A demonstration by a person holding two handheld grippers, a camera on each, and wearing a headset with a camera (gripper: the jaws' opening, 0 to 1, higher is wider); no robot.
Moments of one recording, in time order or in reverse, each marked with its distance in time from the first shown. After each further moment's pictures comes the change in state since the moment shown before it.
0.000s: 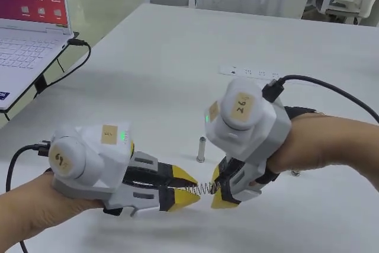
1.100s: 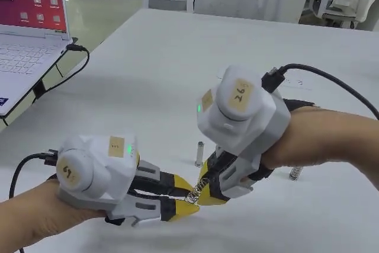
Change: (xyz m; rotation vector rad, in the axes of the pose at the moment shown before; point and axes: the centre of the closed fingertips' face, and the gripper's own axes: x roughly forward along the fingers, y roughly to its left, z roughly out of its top) left arm 0.006 -0.004 -0.007 0.038 0.043 -0.015; right arm -0.018 0.006 0.033 -0.034 -0.069 -0.018
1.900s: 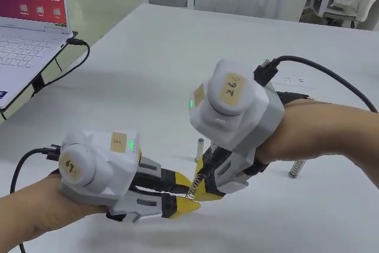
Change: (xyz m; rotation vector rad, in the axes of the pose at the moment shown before) left arm 0.002 0.000 -0.003 -0.014 -0.009 -0.005; right arm 0.002 -0.001 0.003 -0.024 0.036 0.007
